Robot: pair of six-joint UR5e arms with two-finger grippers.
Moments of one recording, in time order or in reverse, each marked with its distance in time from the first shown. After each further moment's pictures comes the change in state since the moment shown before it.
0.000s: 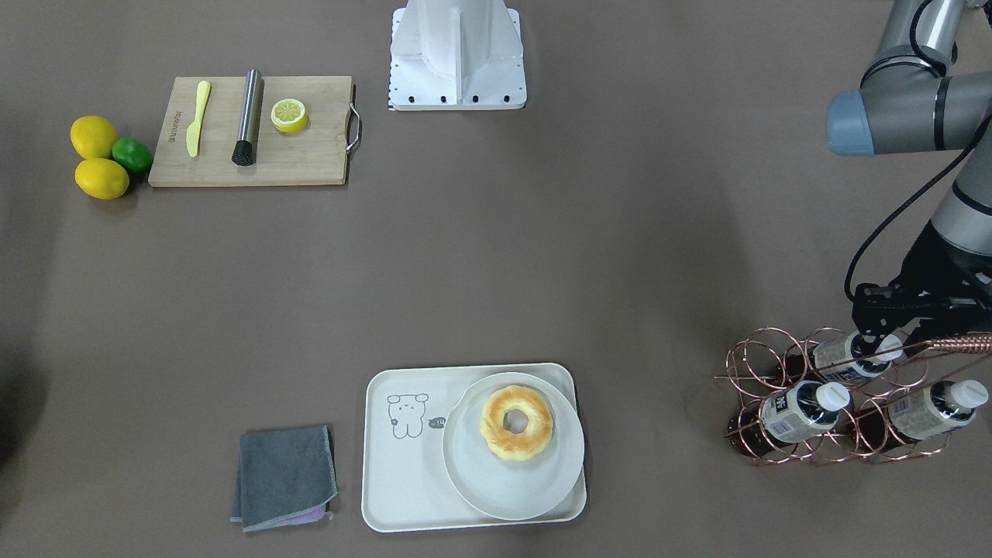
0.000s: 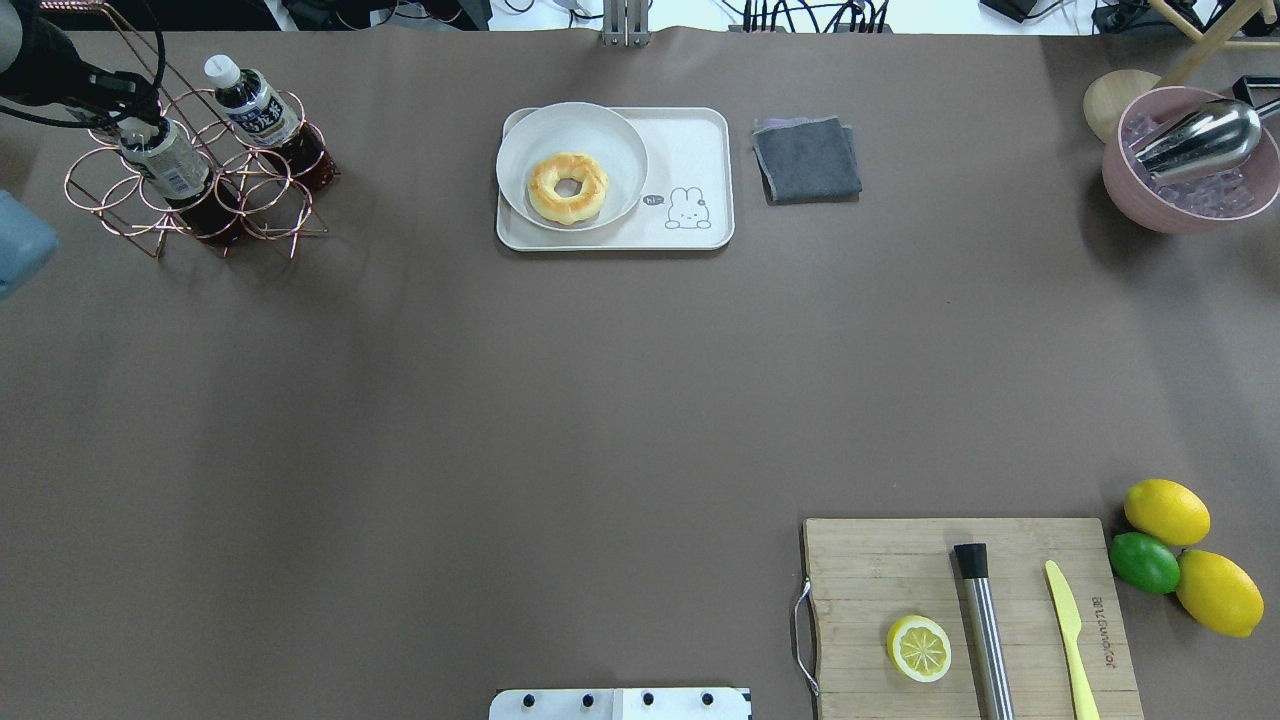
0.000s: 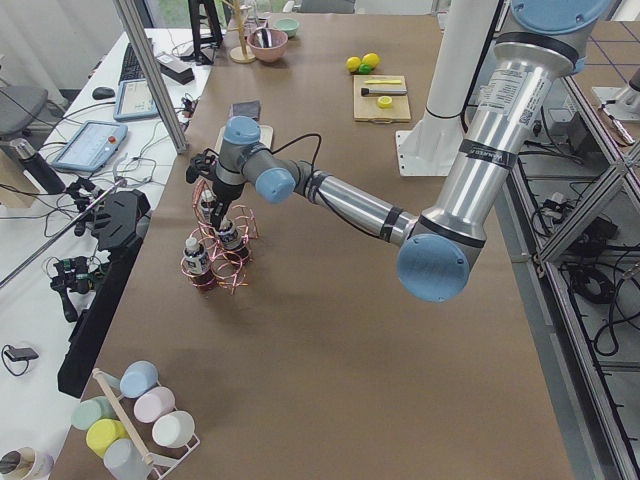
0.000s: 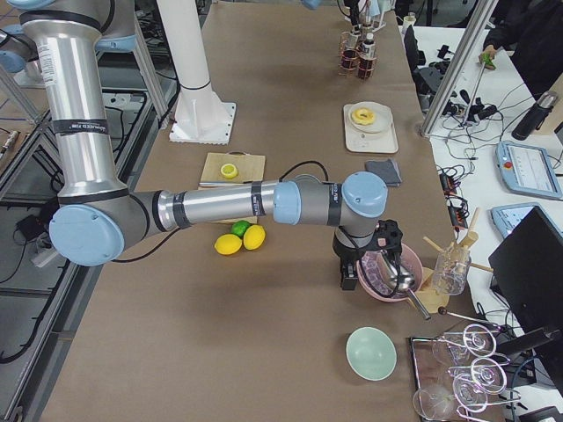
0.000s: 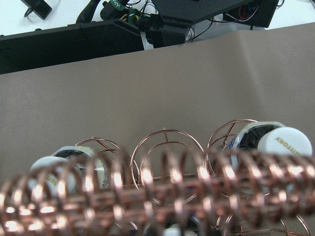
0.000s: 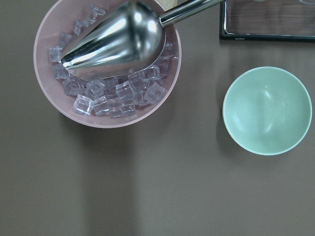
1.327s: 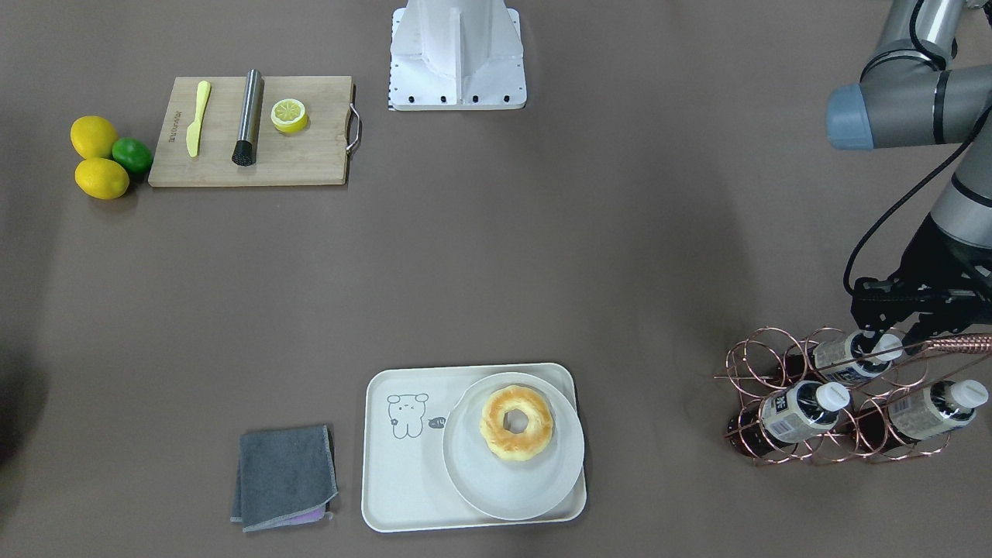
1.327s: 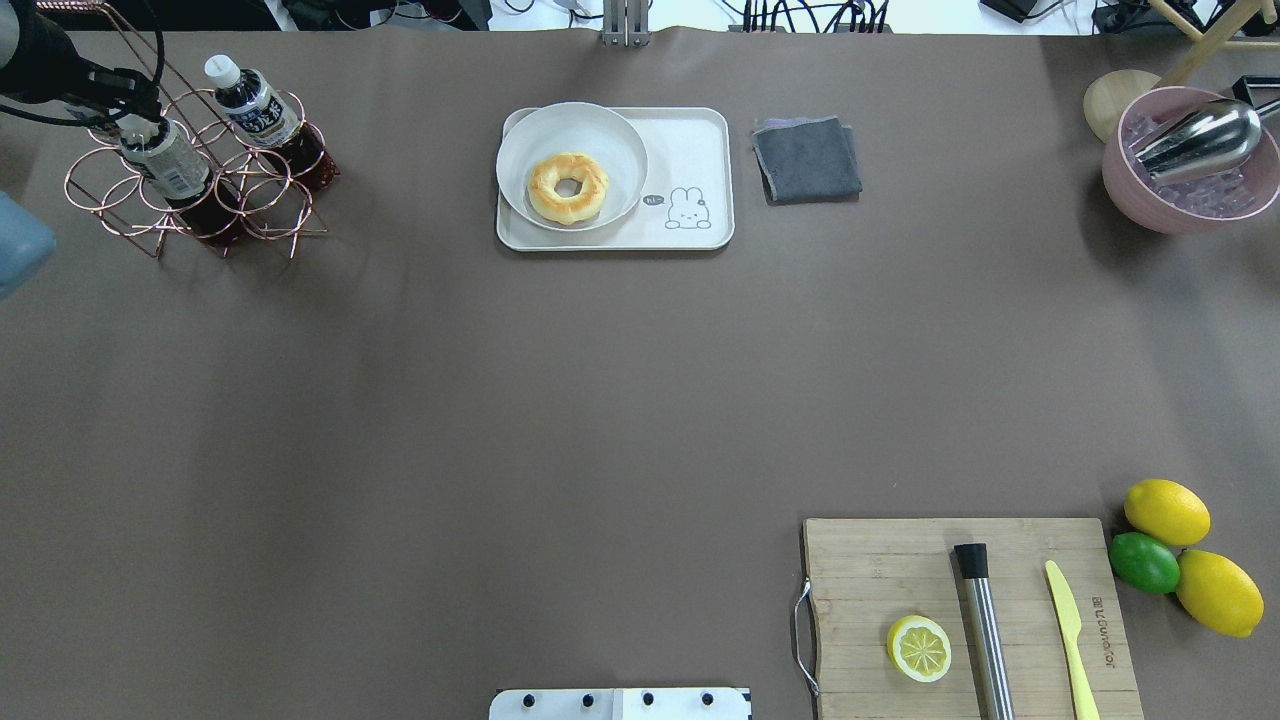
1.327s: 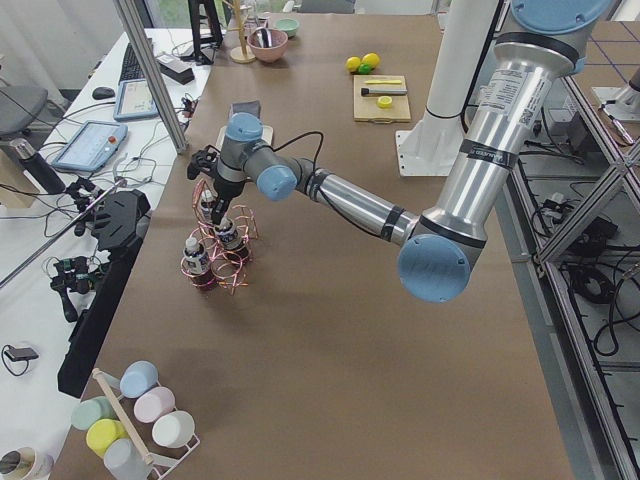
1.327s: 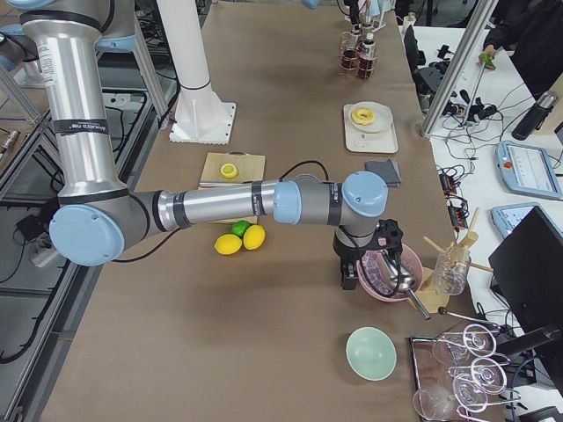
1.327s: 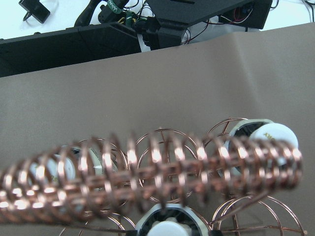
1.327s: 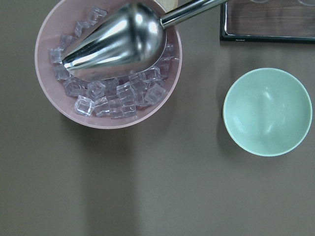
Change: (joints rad) left arm 0.000 0.003 -0.021 0.004 0.003 -0.002; right arm 0.000 0.001 0.000 0.001 0.000 0.000
